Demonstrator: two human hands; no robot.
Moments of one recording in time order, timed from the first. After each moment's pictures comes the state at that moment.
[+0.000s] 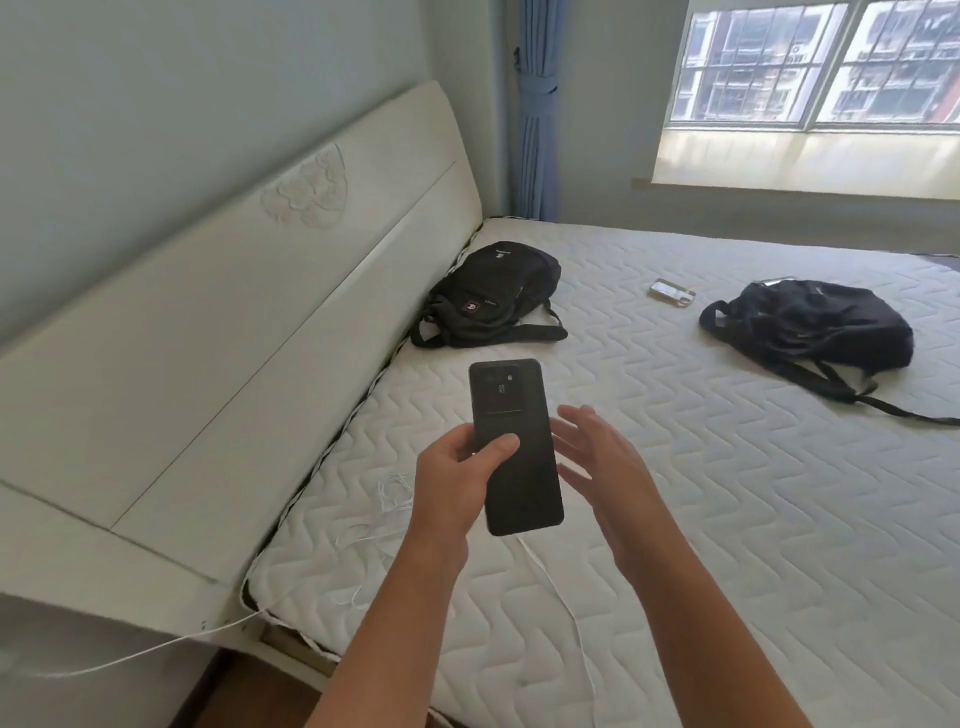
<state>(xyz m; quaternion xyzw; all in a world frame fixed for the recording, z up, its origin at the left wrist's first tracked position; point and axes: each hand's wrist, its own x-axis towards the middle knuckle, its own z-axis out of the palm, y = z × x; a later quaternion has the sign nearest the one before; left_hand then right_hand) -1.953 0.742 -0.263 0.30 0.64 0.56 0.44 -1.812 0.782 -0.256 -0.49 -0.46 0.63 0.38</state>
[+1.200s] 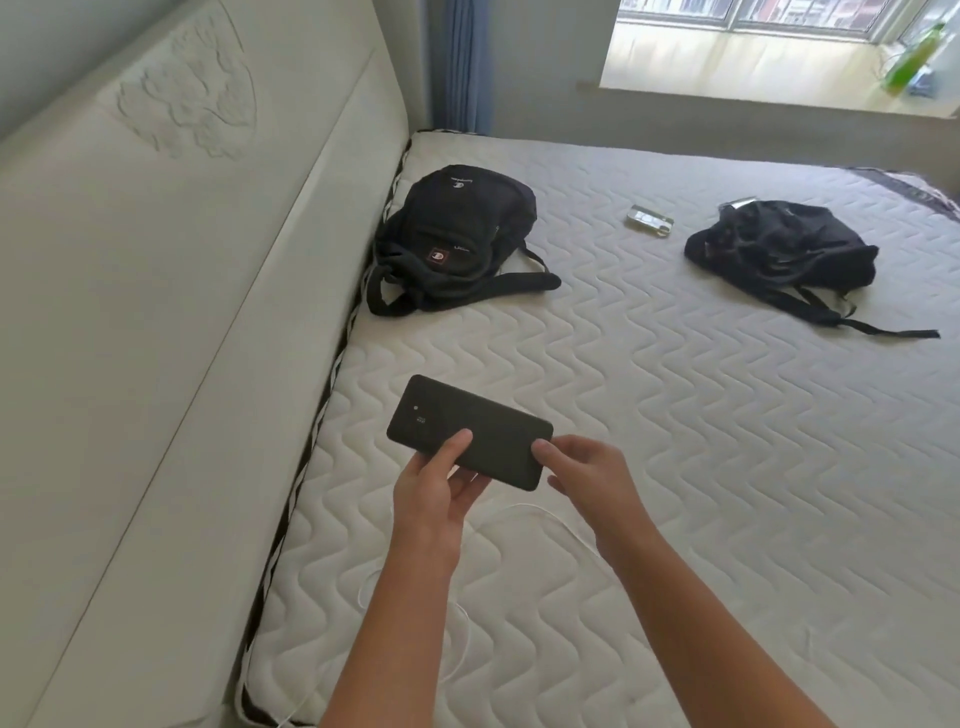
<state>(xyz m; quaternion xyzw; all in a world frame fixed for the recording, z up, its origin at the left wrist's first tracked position) -2.218 0.878 -0.401 0.06 0.51 0.56 0.65 -2.059 0.888 -0.380 -0.67 -0.41 0.52 0.34</state>
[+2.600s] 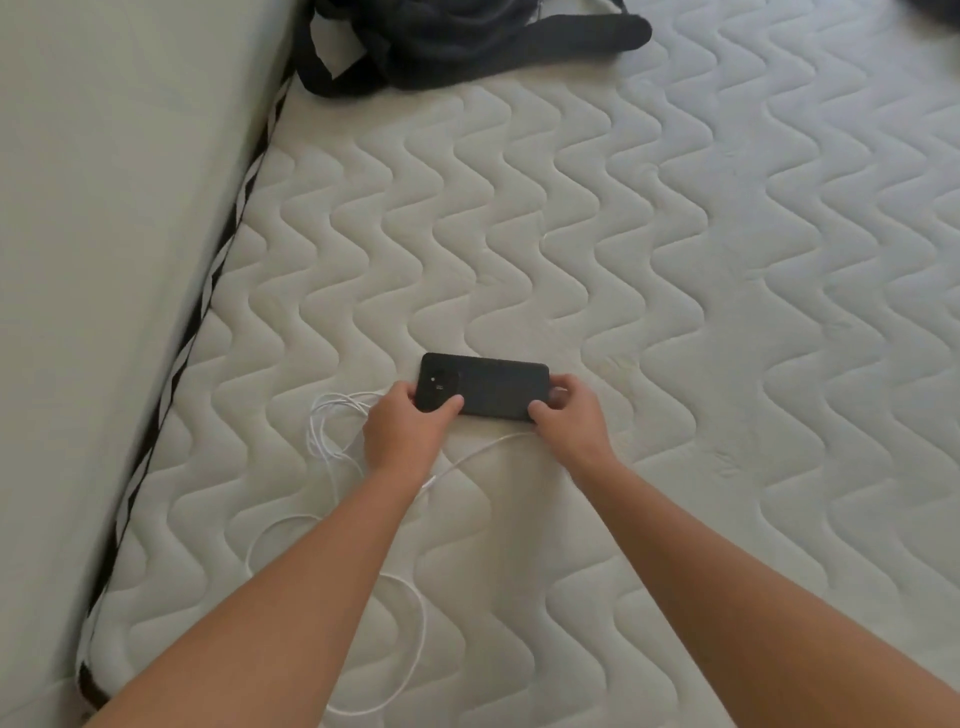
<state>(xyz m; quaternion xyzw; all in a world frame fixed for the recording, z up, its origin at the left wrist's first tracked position) -2.209 0.959 -0.783 0.38 0.85 0.19 0.31 -2.029 0.985 -0.783 -0.71 -0.40 0.54 0.22</state>
